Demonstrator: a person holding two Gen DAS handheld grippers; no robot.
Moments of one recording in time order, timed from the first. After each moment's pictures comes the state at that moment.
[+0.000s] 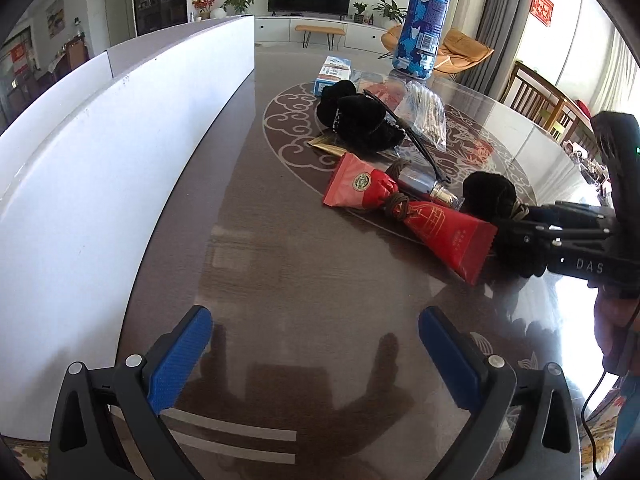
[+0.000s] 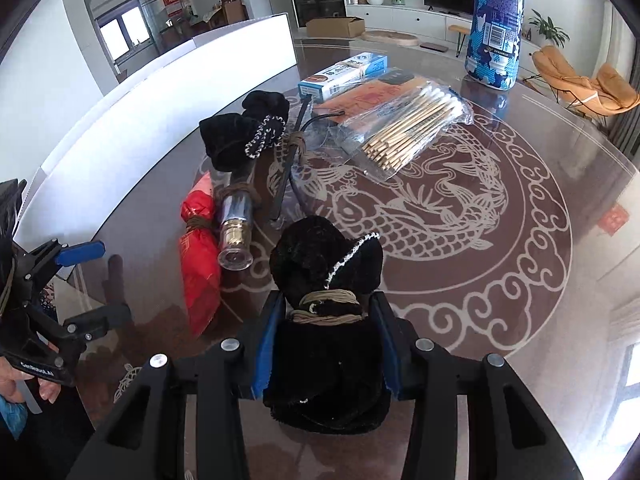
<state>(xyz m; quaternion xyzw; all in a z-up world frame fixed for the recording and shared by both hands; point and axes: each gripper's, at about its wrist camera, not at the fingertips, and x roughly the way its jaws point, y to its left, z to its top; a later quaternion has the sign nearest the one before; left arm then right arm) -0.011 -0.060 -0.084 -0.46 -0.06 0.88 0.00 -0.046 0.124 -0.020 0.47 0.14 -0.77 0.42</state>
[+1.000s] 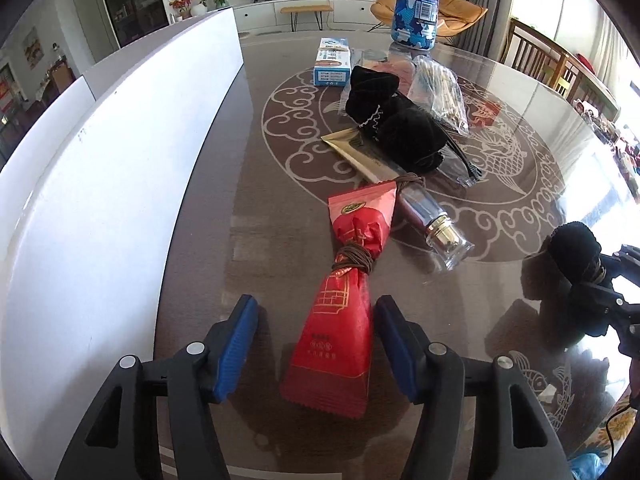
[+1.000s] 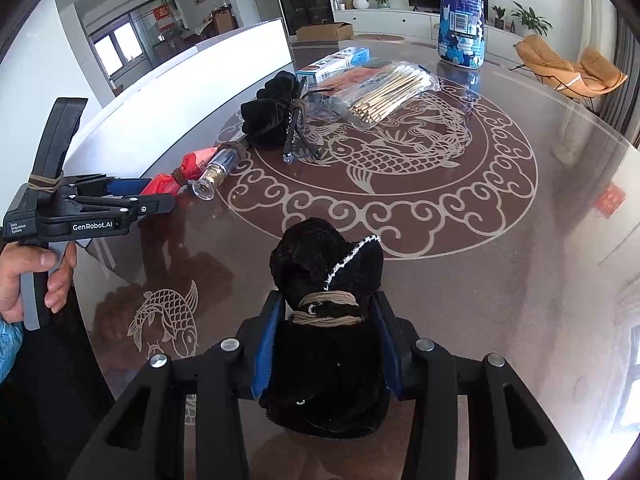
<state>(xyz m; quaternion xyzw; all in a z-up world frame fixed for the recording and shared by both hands) -0.057 -0.053 -0.089 -0.51 0.04 0.86 0.01 -0.009 0.185 -0.018 0.47 0.11 -0.78 0.40</state>
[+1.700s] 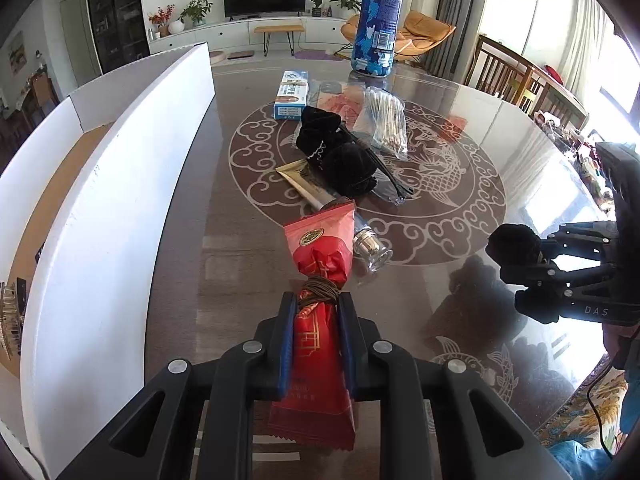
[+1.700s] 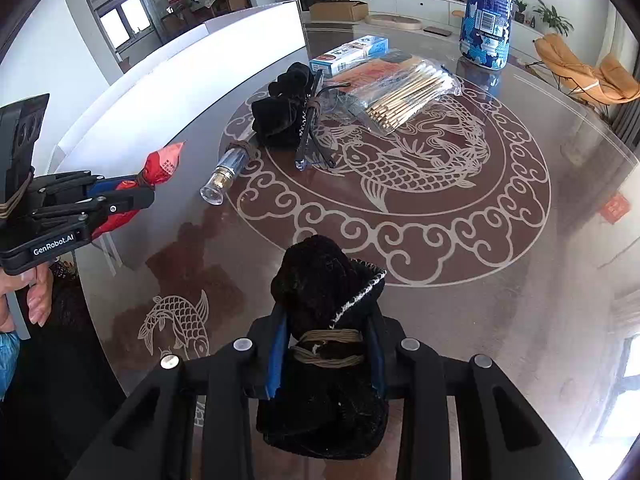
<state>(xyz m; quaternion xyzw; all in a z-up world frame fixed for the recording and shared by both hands) -0.025 -0.047 -0.045 -0.48 0.00 0.88 0.07 -0.019 0.163 -0.001 0.50 0.15 -0.75 0.42</state>
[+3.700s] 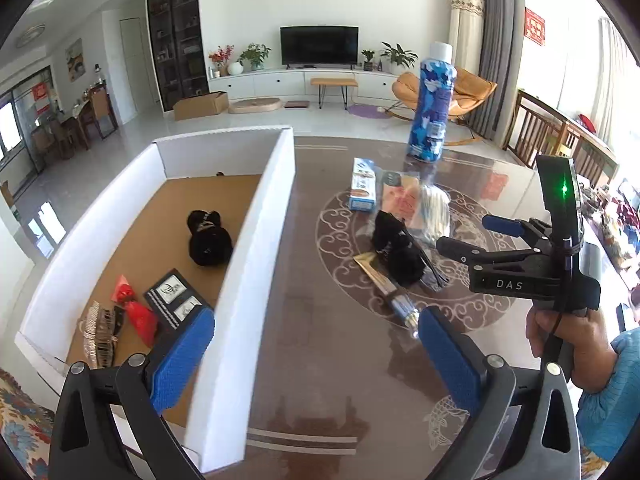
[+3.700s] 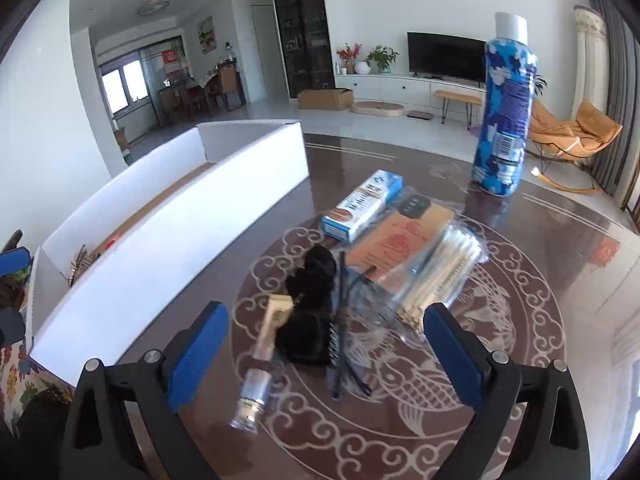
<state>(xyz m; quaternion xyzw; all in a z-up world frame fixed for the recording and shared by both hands) -0.019 -0.077 0.035 -0.41 0.00 0.91 -0.02 -0.054 0.078 0.049 0.36 0.09 -0.84 0.39</state>
